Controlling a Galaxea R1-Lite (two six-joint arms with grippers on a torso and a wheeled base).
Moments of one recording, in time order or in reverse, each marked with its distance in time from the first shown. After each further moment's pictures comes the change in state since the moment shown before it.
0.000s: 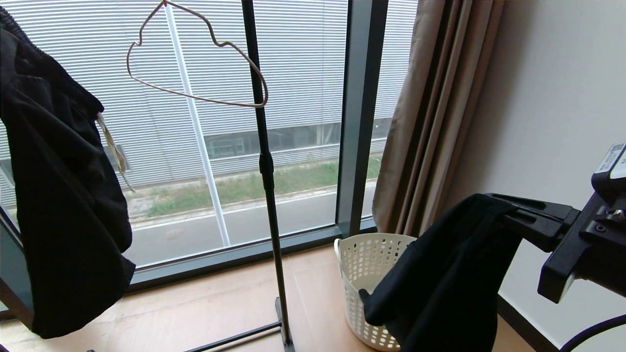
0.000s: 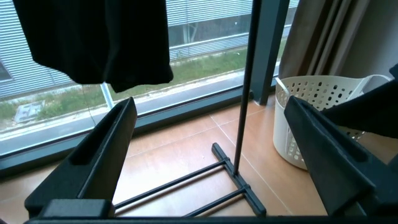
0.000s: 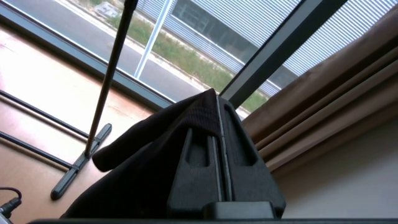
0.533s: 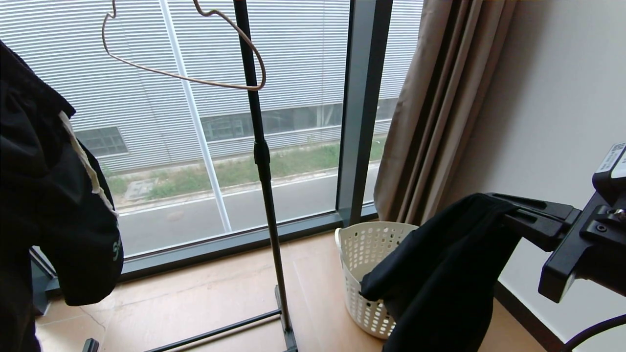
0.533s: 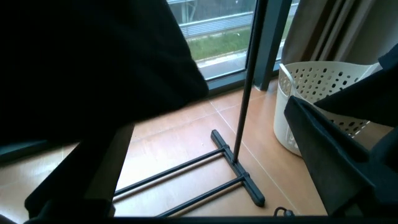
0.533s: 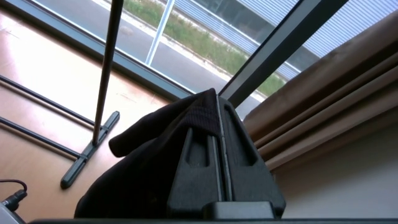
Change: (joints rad) left arm 0.000 0.000 0.000 0.000 -0.001 0.000; right arm 0.000 0.000 0.000 0.000 0.001 0.000
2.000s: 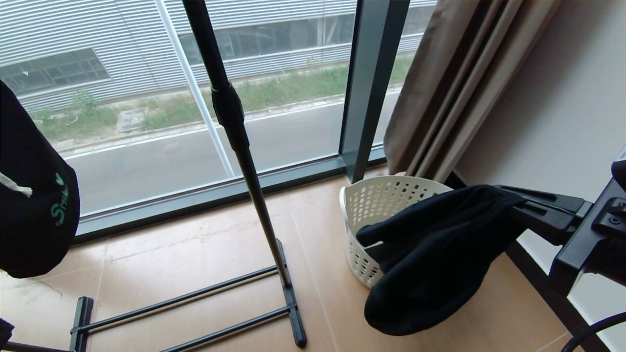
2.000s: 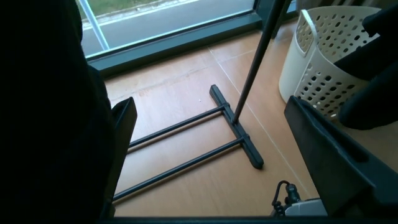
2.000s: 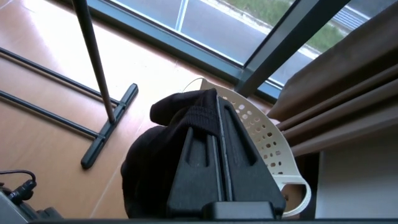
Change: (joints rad) left arm 0.000 0.000 0.000 0.000 0.000 0.000; right arm 0.000 -0.018 -0.009 -0.004 0.001 0.001
